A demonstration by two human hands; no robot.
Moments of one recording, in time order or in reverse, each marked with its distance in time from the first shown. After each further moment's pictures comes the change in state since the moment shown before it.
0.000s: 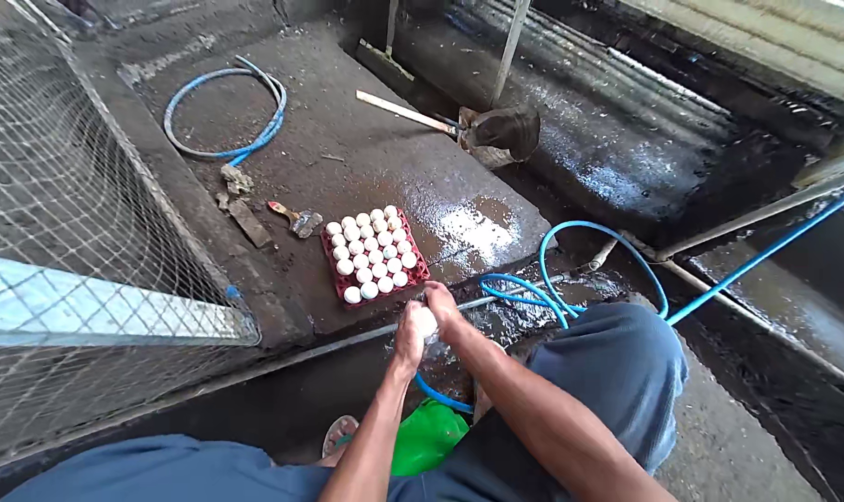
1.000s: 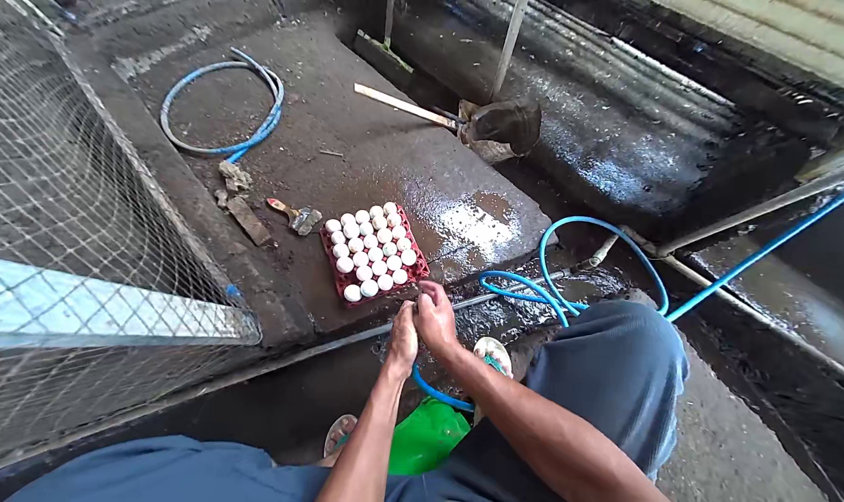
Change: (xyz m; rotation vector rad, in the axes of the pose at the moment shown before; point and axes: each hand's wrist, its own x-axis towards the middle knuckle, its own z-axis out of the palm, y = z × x) left_hand 0.000 0.004 -0.012 -0.016 -0.032 -0.029; right_hand -0.025 0.011 0.009 -0.056 0.065 -0.214
